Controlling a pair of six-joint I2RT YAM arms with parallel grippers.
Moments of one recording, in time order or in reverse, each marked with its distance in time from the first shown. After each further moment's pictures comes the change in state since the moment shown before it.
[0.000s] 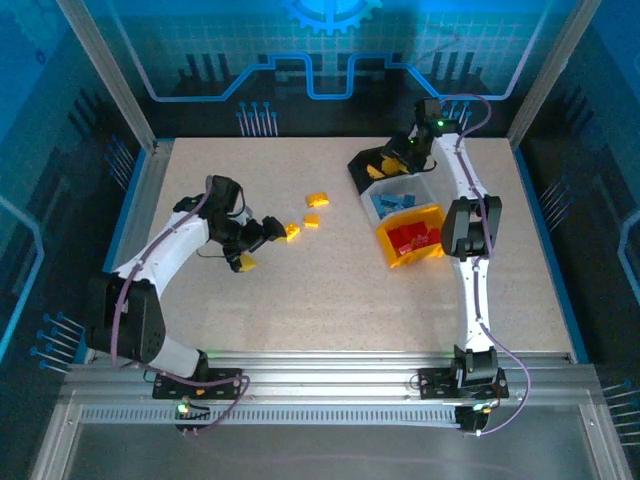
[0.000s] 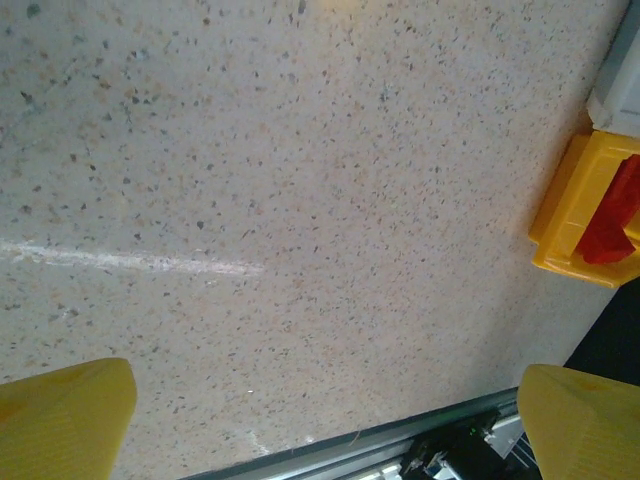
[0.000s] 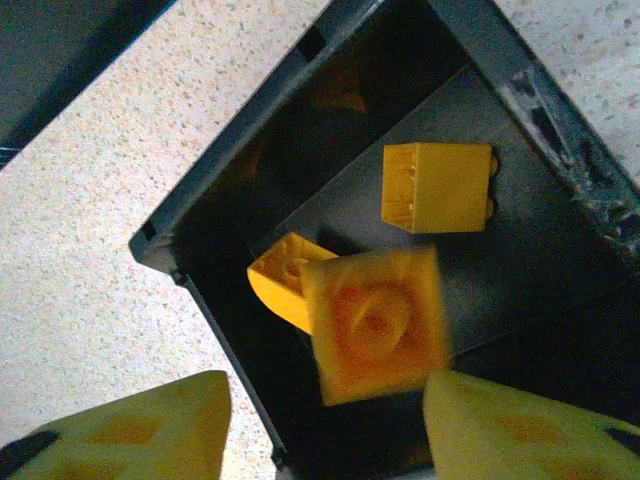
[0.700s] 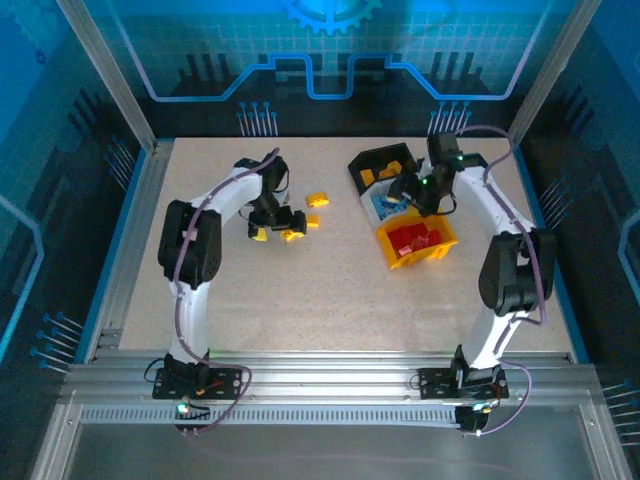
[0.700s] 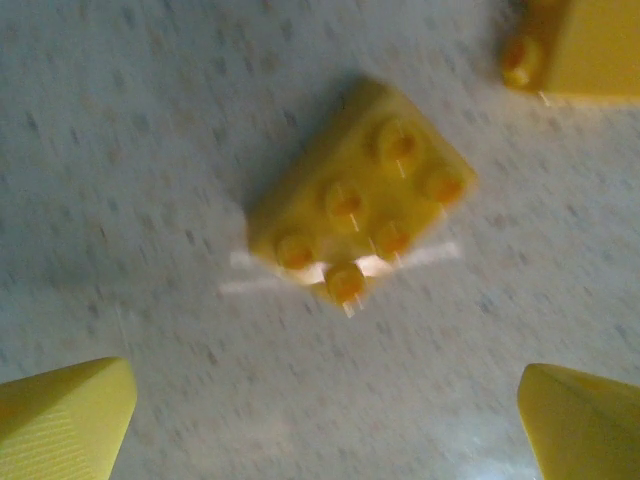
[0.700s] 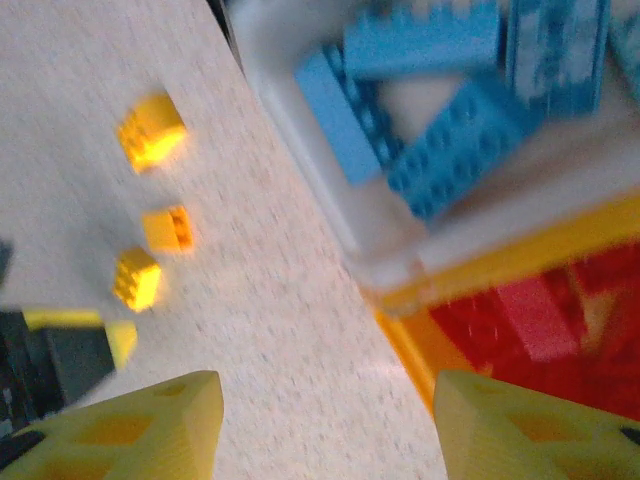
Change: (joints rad) left arm -0.110 0.672 0.629 -0.235 -0.314 0.427; right arm 0.045 -0.752 -1.023 0.132 -0.072 -0.074
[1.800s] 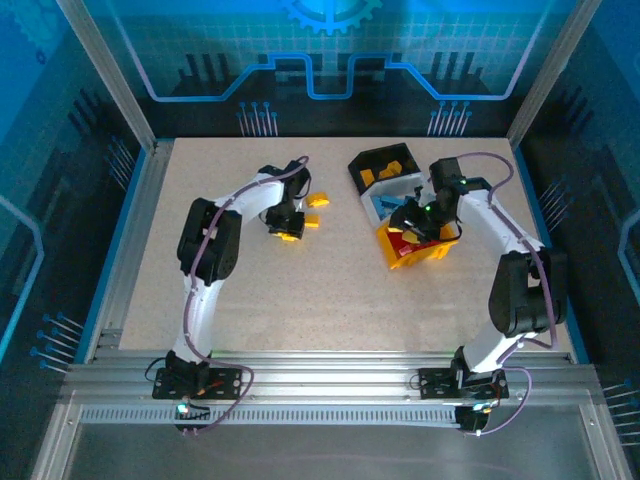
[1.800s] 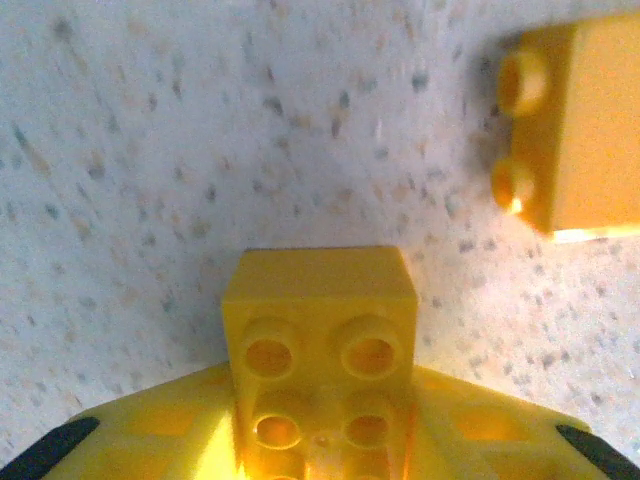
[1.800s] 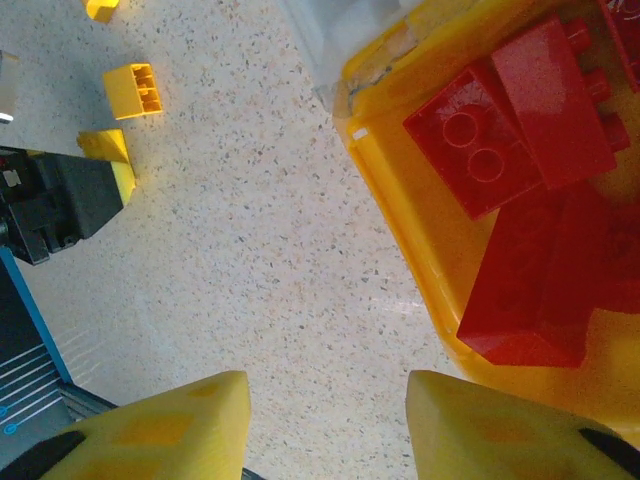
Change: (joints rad) left arm -0.092 0.059 0.001 0.082 -0.161 0.055; right arm -0.008 -0.138 -0.209 -0.006 -0.116 -0.055
